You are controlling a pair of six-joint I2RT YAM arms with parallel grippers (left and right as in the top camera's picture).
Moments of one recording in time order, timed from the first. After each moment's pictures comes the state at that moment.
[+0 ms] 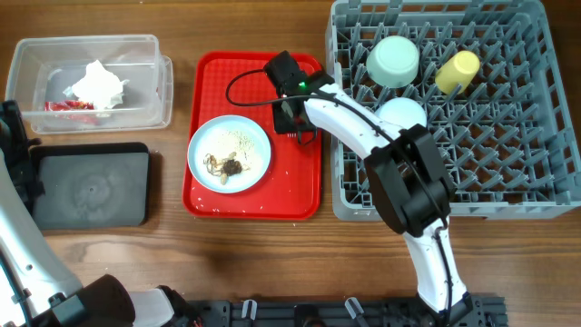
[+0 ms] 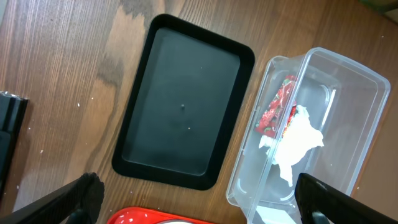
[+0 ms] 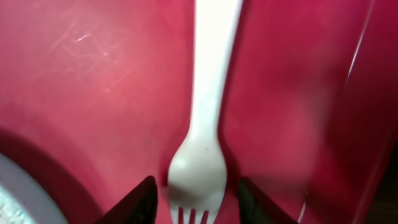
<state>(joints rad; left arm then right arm) 0.53 1.55 1.85 -1.56 -0.26 -1.37 0.60 2.29 1.77 -0.78 0.05 0.47</state>
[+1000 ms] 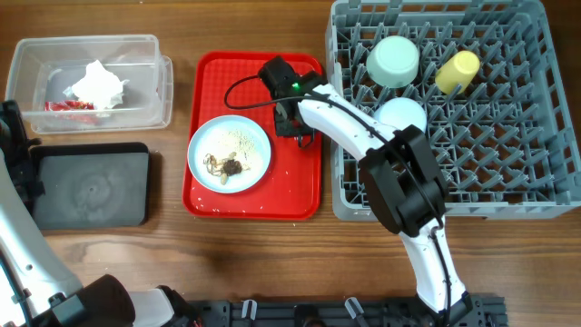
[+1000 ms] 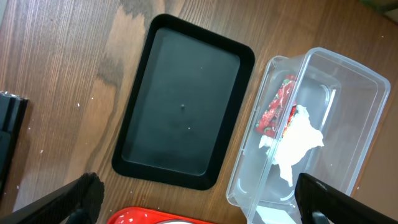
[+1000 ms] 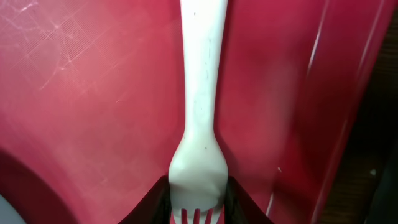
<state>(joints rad) 0.53 1.55 1.85 -1.56 -0.26 -1.37 0.61 2.30 1.81 -0.88 0.14 0.48</state>
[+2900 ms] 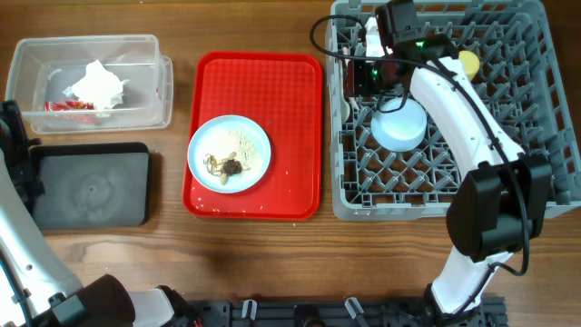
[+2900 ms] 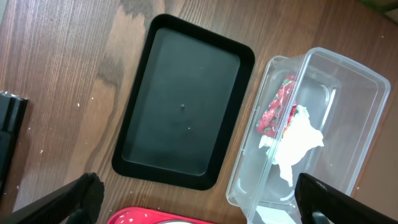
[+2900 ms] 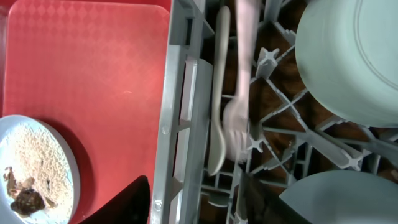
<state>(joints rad) 0.53 1.55 1.85 -1.56 -0.26 -1.37 0.24 1.95 1.68 -0.88 -0.20 0.18</state>
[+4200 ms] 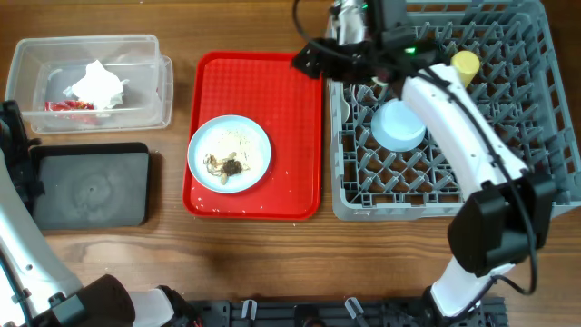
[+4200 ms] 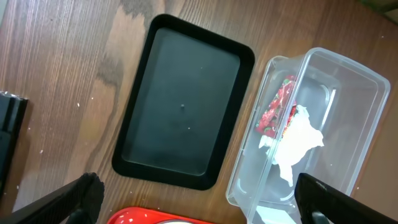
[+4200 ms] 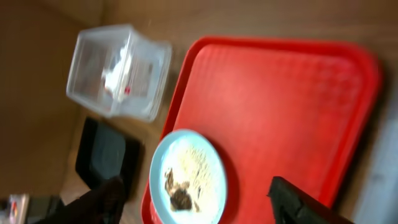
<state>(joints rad) 0.53 1.55 1.85 -1.56 -0.26 -1.37 0.28 1.87 1.68 -0.62 -0.57 0.40</state>
